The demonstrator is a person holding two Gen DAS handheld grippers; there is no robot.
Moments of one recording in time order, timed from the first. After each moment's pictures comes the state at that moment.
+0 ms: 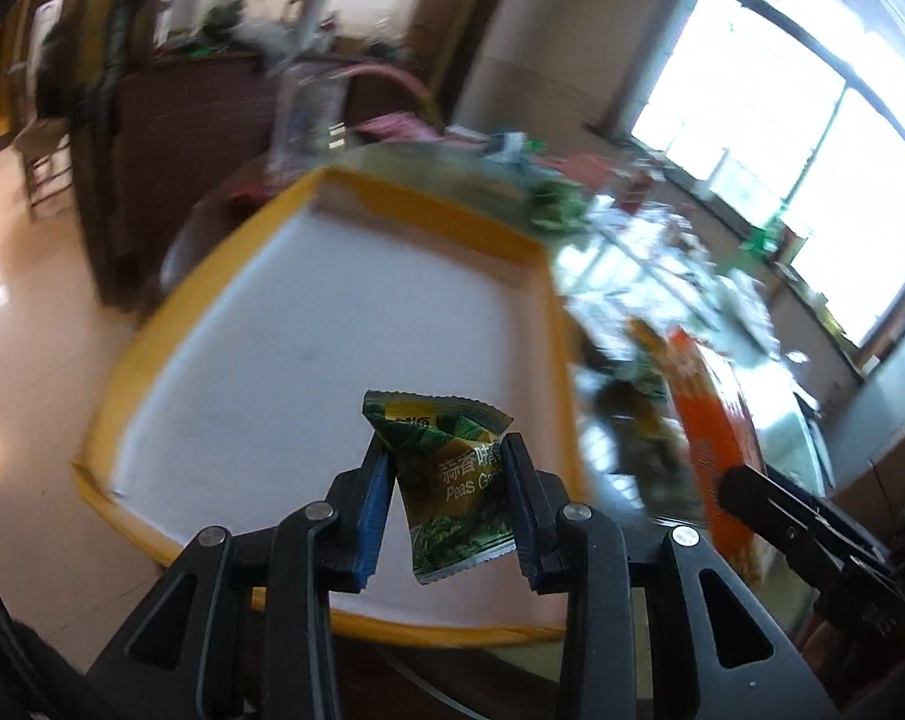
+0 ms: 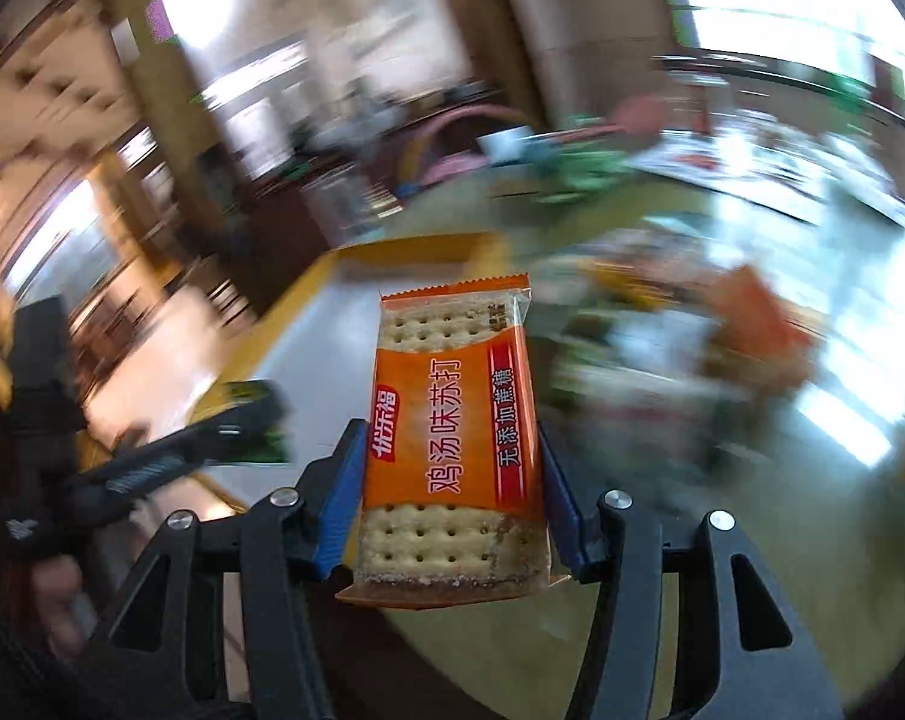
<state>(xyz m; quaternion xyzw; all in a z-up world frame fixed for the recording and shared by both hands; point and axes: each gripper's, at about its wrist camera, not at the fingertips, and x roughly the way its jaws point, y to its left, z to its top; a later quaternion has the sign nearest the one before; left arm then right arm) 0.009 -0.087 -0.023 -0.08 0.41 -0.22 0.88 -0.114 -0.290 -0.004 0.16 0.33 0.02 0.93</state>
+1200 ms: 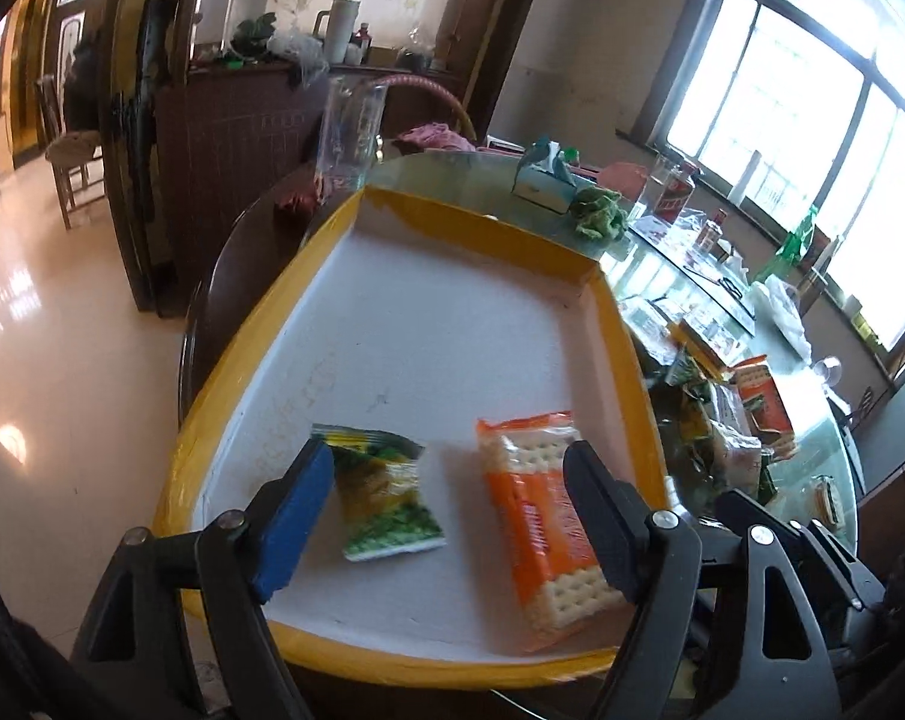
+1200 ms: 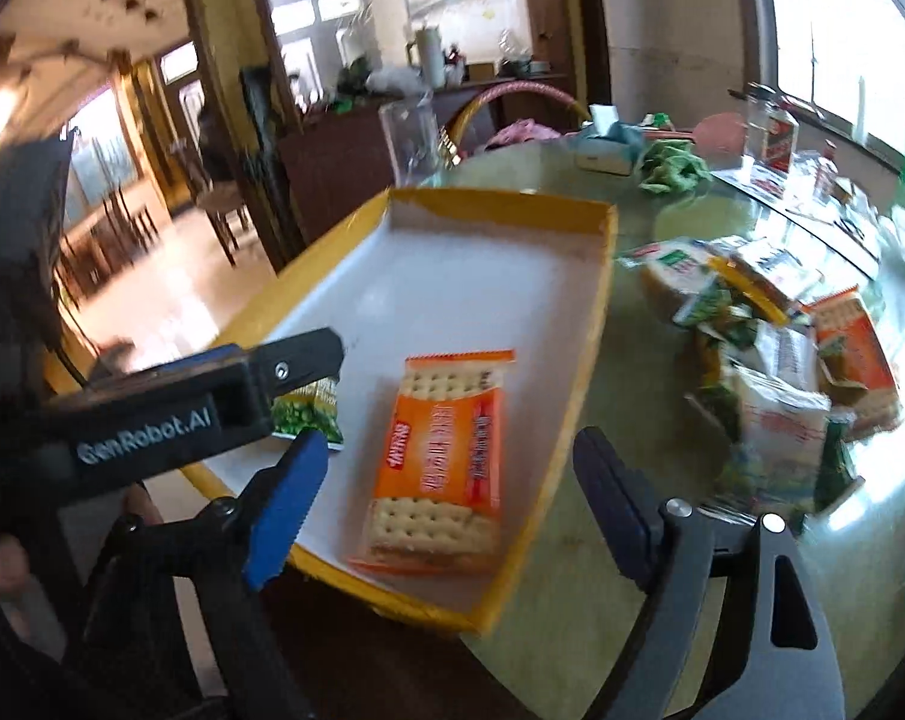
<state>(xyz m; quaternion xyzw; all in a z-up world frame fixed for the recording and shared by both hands) -0.007 -0.088 -0.010 -0.06 0.40 -0.19 0.90 -0.102 -0.229 -0.023 0.09 0.35 0.03 0.93</state>
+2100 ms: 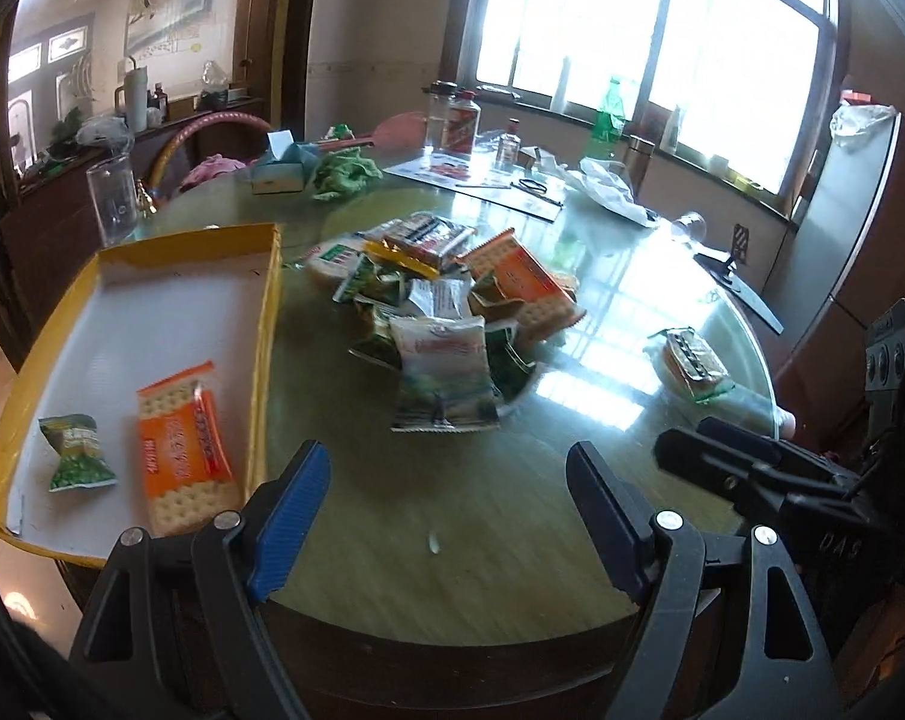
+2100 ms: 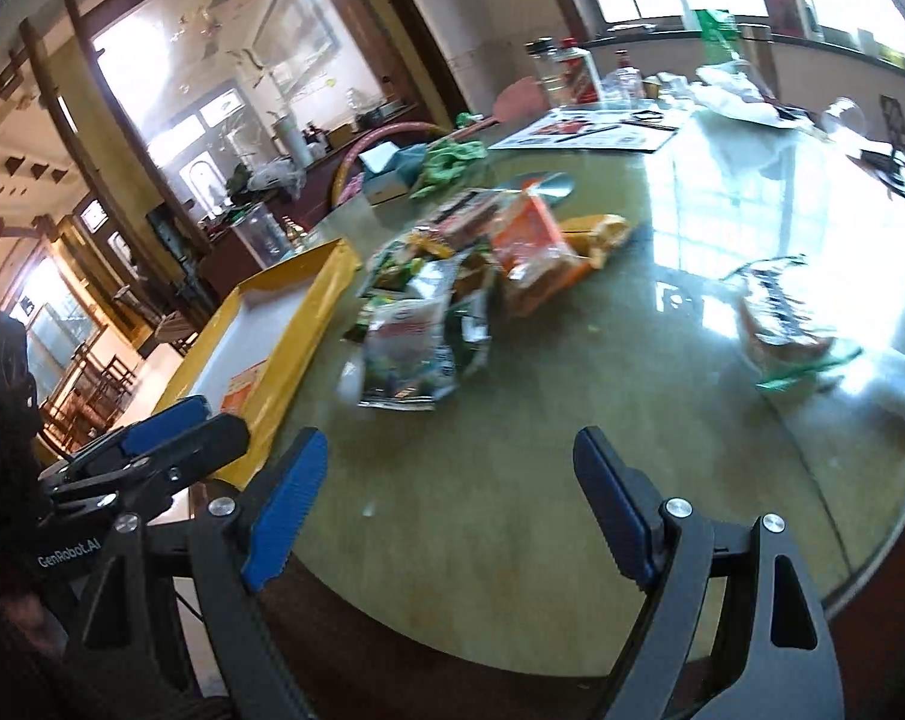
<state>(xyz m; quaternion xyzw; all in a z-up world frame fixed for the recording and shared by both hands) -0.122 -0.235 0.002 0.07 0.36 -0.34 0.86 -0.256 -0.419 -0.037 0.24 0.31 -0.06 0.92</state>
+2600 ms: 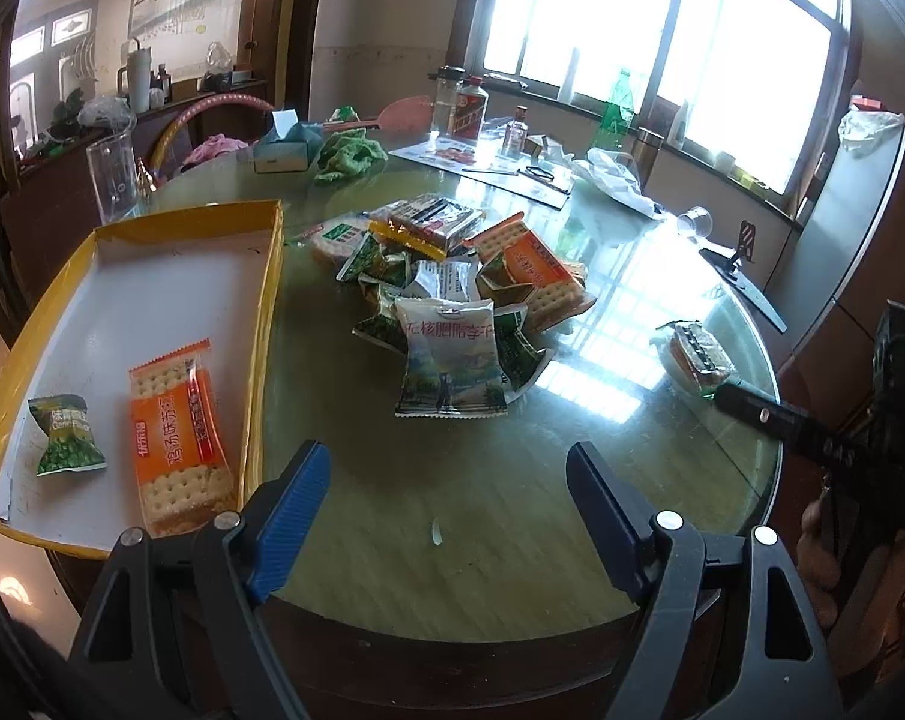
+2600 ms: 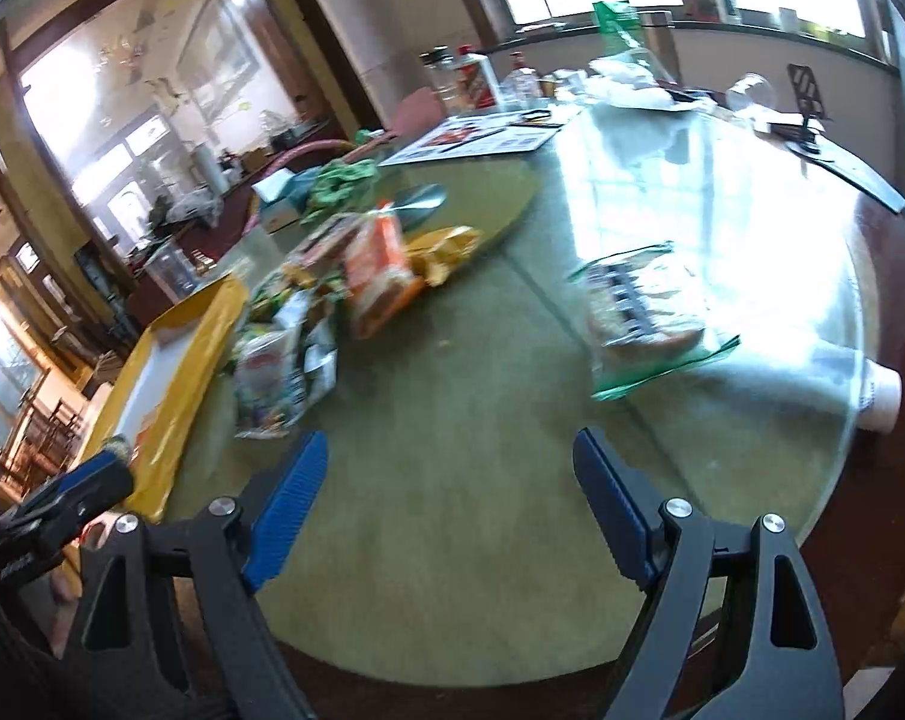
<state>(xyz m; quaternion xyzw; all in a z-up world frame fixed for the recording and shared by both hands) -0.116 -0.237 -0.007 0.06 0.38 -0.34 0.86 -0.278 -0.479 -0.049 0.26 0.31 -0.16 0.90</state>
